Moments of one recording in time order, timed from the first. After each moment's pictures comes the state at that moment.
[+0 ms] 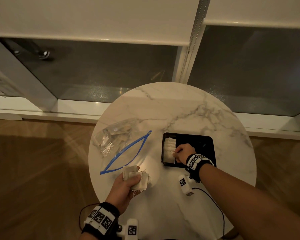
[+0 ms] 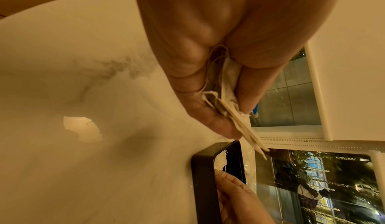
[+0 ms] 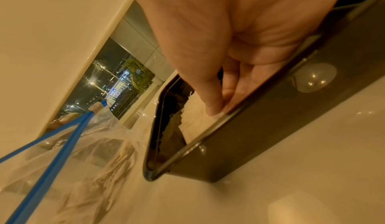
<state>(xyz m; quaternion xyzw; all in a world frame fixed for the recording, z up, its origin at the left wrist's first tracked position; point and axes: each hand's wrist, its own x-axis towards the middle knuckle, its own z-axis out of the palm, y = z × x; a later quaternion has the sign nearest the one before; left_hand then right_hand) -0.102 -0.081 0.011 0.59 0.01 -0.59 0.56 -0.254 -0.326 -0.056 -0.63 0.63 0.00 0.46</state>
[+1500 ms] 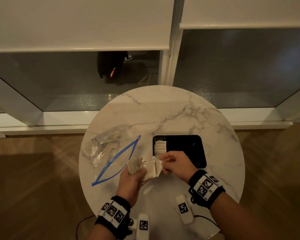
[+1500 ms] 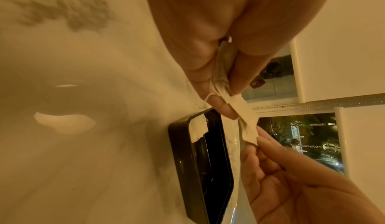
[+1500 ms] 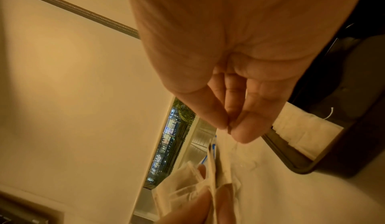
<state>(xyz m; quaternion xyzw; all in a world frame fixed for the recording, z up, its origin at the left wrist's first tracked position) -0.127 -0.135 0.027 0.58 -0.04 -0.56 0.59 -0.274 -0.264 0.044 -0.58 0.50 -0.10 0.64</state>
